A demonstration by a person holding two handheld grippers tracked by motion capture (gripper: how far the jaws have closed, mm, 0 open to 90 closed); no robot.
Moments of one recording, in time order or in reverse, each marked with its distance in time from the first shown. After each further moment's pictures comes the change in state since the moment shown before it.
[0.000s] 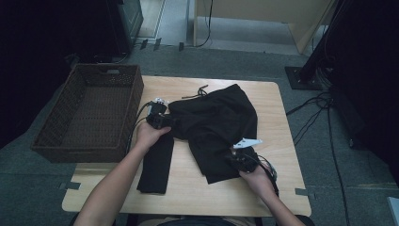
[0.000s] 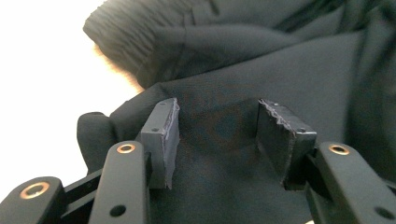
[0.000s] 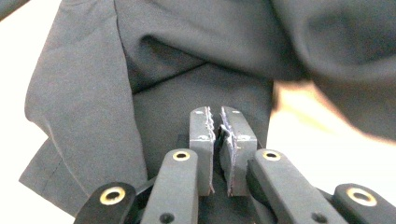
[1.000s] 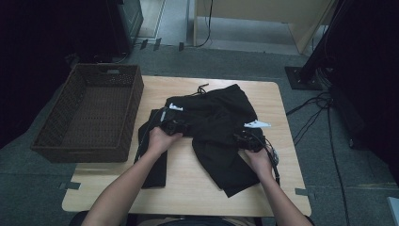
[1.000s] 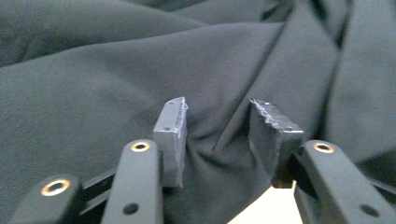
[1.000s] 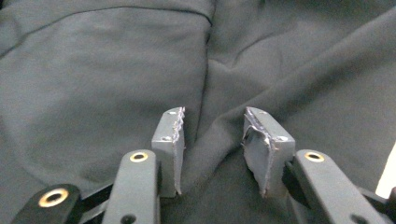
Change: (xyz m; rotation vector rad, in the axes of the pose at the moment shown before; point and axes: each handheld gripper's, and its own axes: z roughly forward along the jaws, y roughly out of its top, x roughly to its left) left arm -0.040 -0.005 0.021 -0.036 0.000 0.073; right arm -0.064 0.034 0.024 -0.131 -0.227 0.146
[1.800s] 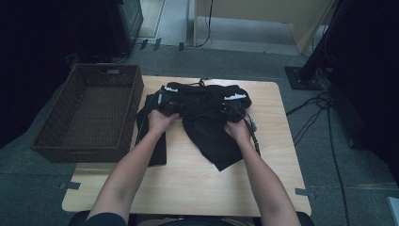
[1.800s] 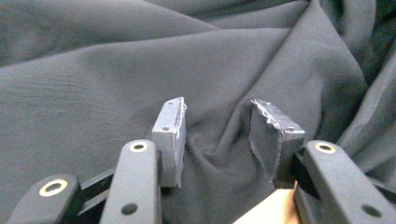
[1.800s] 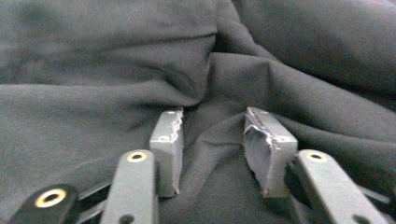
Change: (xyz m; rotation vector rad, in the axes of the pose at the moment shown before) left arm 0.054 0.044 0.015 -0.053 0.098 -0.082; right arm 0.008 0.089 0.088 0.037 -0.095 -0.047
